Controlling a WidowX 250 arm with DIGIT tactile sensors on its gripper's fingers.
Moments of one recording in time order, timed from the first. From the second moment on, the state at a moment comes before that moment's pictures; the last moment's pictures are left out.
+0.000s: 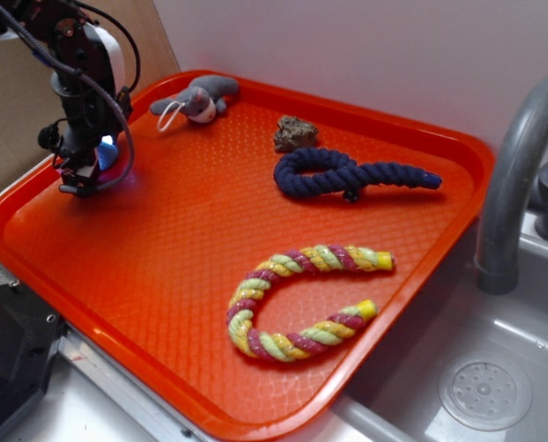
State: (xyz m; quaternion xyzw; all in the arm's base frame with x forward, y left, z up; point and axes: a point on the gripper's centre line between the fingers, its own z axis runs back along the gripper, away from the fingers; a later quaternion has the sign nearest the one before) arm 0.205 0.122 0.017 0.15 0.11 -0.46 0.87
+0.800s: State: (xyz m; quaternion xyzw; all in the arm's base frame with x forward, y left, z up) arm 0.202 0.118 0.037 0.11 0.15 -0.38 0.90
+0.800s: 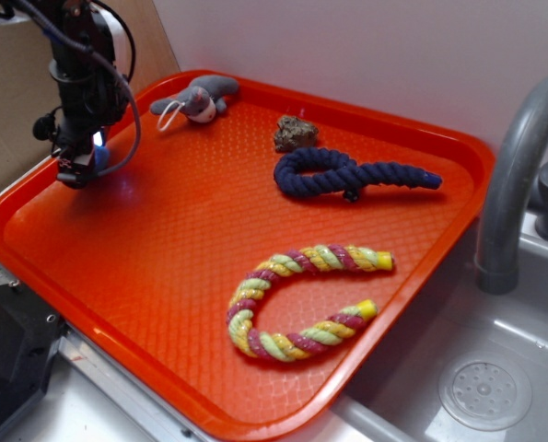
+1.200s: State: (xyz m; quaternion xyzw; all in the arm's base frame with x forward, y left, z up) arm 0.176 0.065 0.135 0.12 0.09 -0.16 0.98
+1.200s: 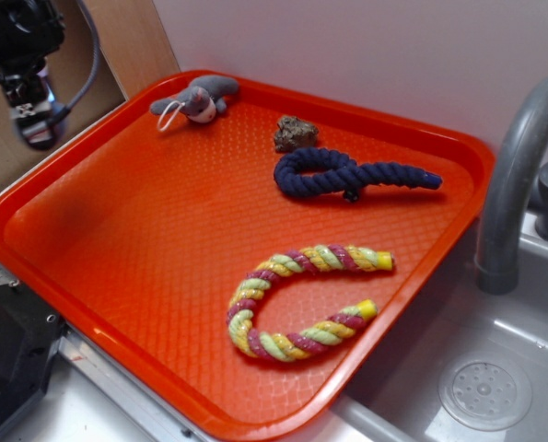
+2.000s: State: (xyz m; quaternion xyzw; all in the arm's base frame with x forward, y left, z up) arm 0.199 0.008 0.201 0.01 -0.03 -0.05 1.00
